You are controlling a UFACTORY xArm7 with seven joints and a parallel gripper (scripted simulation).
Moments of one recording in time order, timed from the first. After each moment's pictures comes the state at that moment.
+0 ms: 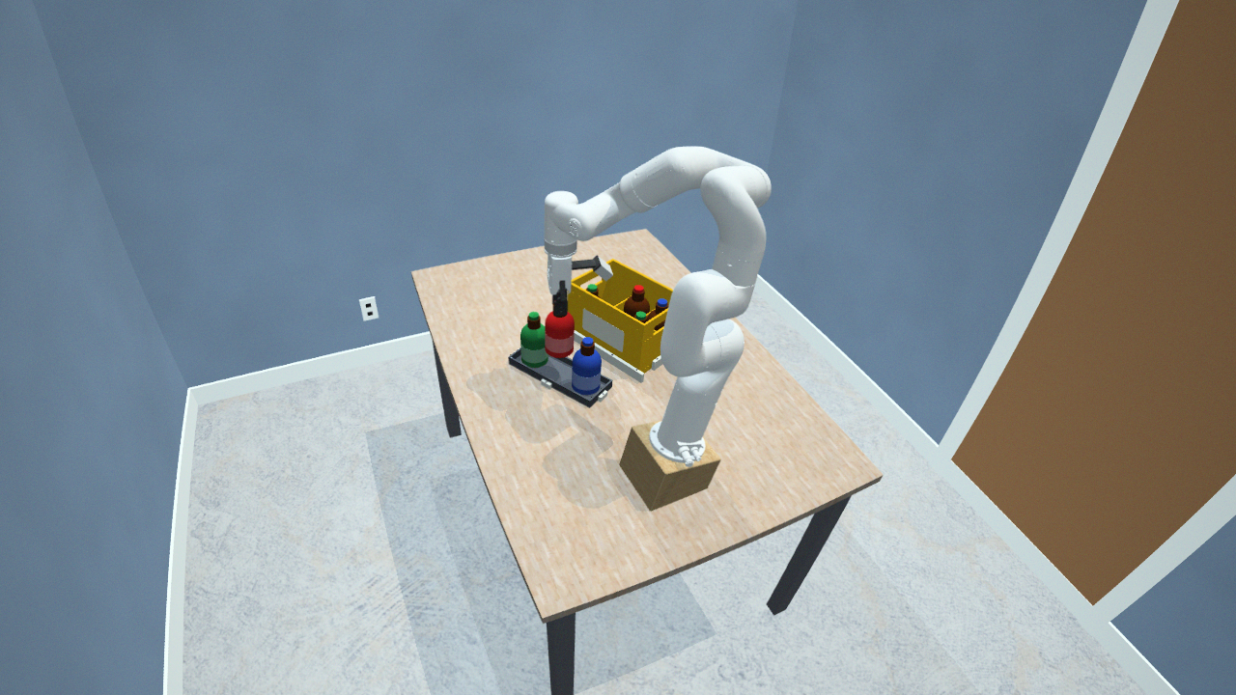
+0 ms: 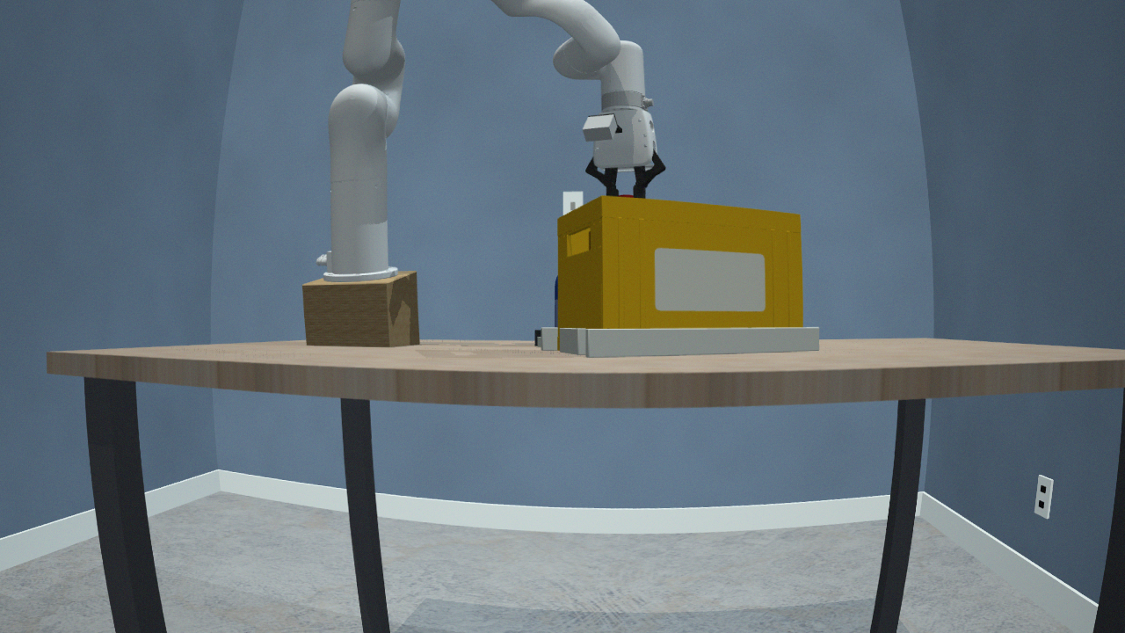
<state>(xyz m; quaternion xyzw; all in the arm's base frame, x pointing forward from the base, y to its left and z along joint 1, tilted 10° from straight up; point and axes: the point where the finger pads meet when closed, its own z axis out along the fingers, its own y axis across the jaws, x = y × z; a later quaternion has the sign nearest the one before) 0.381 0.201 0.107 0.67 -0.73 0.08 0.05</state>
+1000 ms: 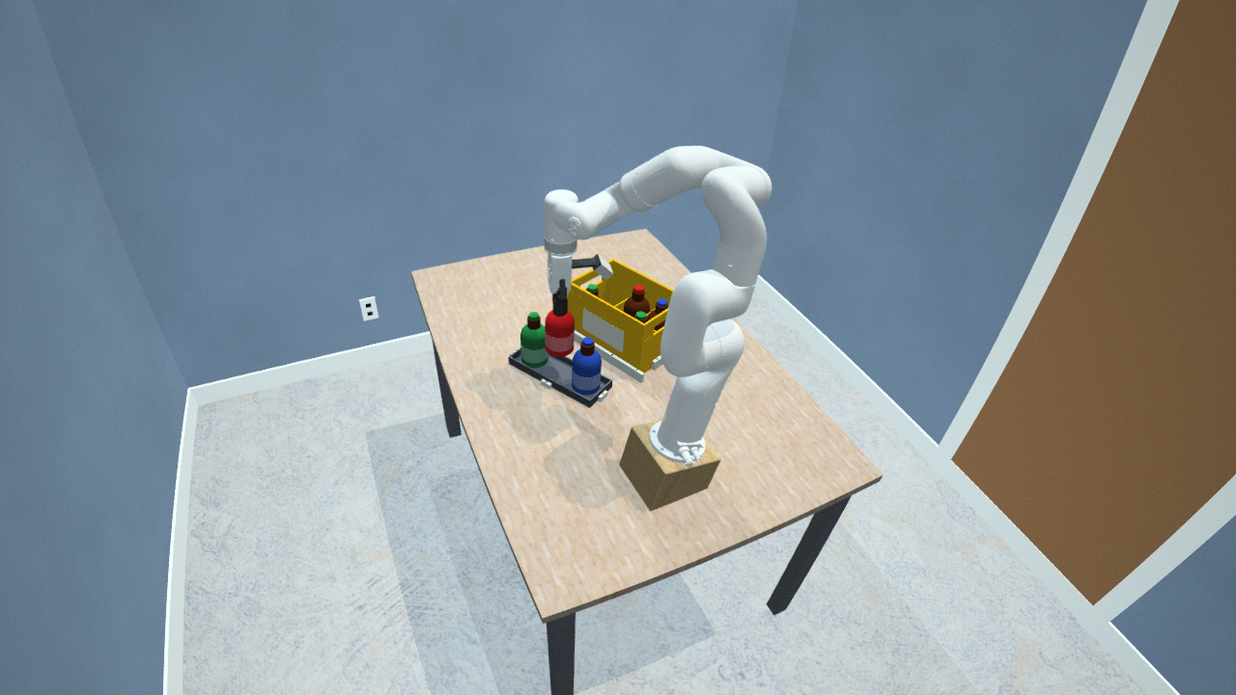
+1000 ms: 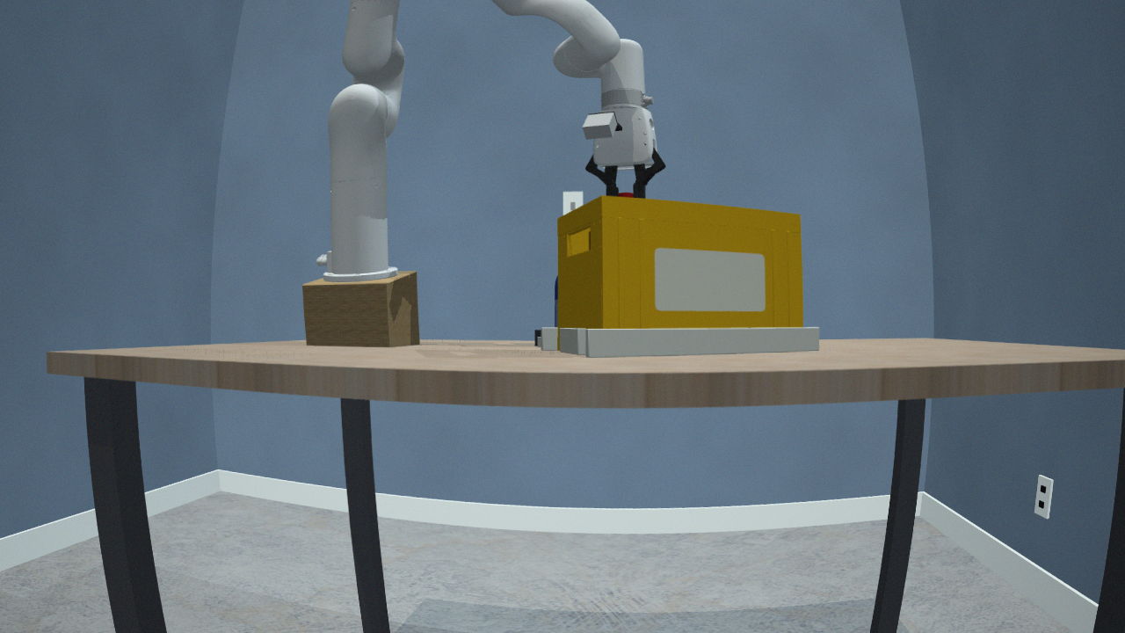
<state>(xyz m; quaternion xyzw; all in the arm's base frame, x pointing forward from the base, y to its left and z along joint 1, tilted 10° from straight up) 0.381 0.201 0.111 0.67 -0.73 0.08 0.05</state>
